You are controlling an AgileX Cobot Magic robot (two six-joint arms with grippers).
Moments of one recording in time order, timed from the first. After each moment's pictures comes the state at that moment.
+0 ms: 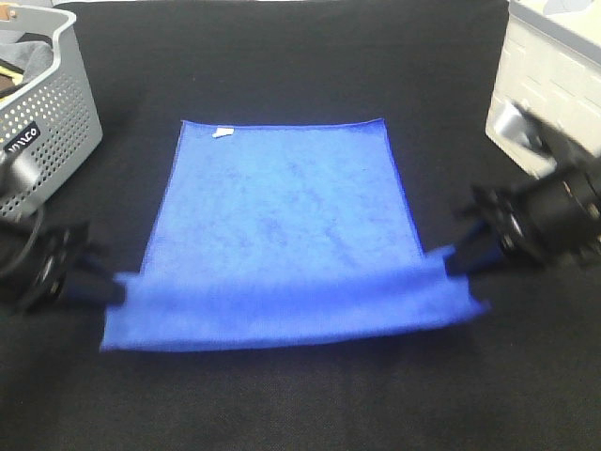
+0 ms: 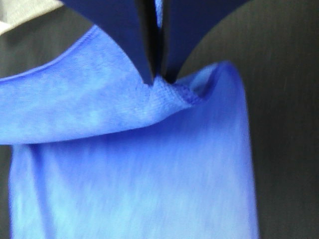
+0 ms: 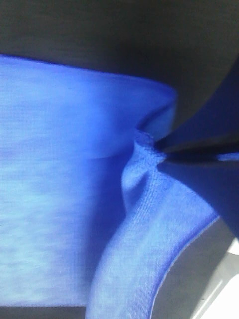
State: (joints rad) left arm -0.16 1.57 -0.60 -1.19 0.50 0.73; right arm 0.13 1.58 -0.76 0.87 0.65 -0.56
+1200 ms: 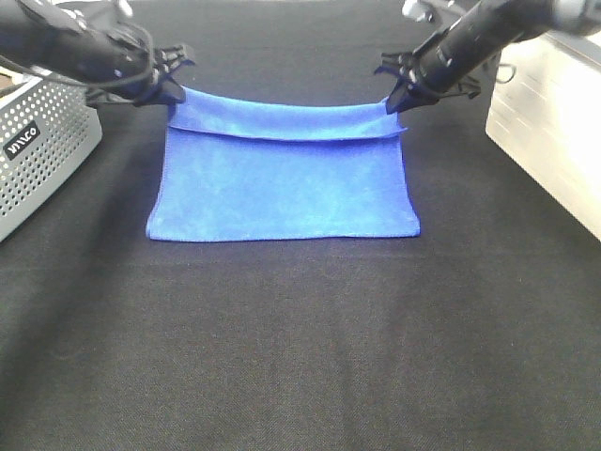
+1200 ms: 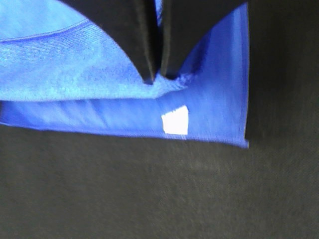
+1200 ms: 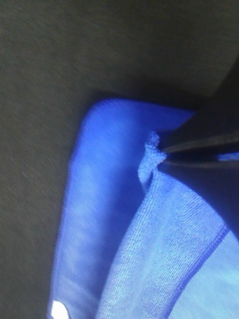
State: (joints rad) left arm -0.12 2.38 -1.87 -0.88 0.42 0.46; right arm 0.13 2.50 -2.17 0.54 0.76 -0.28
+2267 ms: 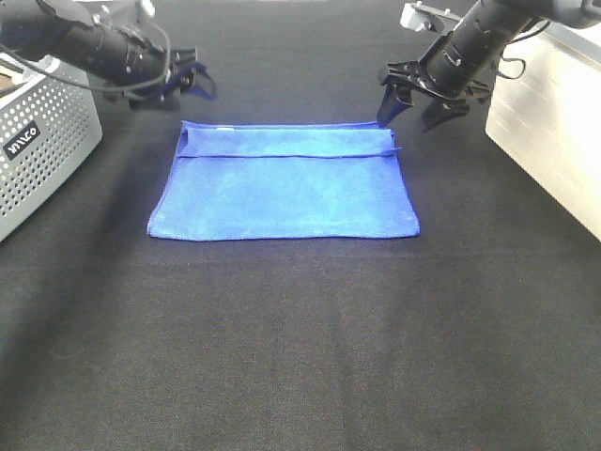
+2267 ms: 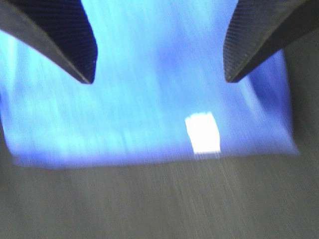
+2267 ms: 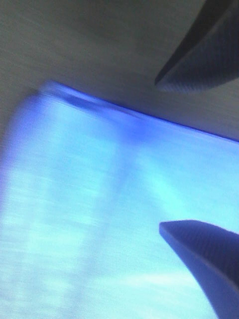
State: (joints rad) left arm -0.12 2.44 -2.01 -0.76 0.69 0.40; right arm 0.13 2.48 -2.22 0.44 1.08 -0.21
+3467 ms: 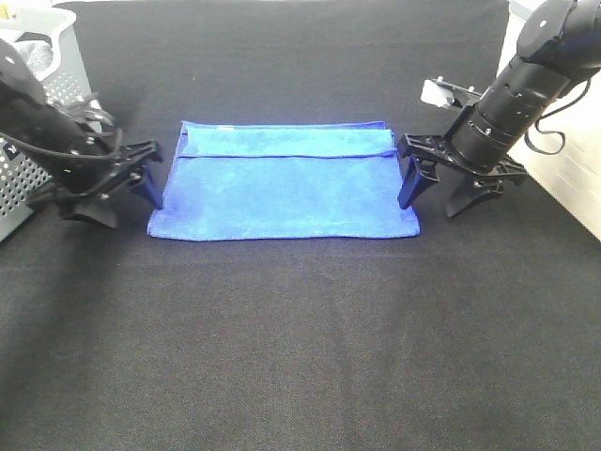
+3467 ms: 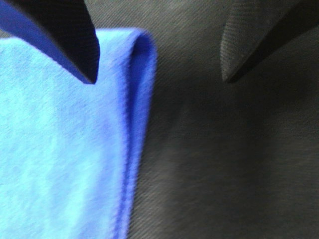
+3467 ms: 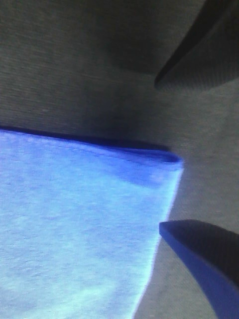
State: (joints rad) left arm -0.12 2.17 -1.38 -0.55 0.59 0.05; right arm 0.13 2.19 -1.51 0.48 0.85 -0.24
